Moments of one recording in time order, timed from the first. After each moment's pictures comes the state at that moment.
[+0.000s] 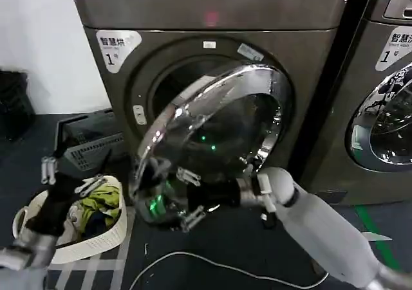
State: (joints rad) left arm 1.34 -1.28 -0.87 -2.17 -0.14 -0.22 0.41; right arm -0.67 0.92 -0.06 1.85 0.69 0.31 -1.12
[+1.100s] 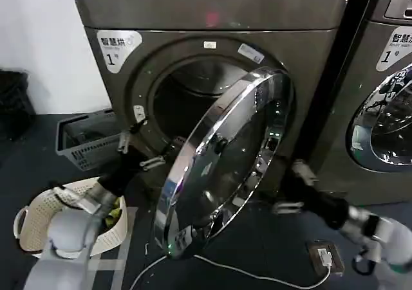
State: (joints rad) left arm 1.03 -1.17 -0.47 -1.93 -0.07 -0.25 0.43; right arm -1.51 1.05 1.01 2.00 0.37 0.42 -0.62
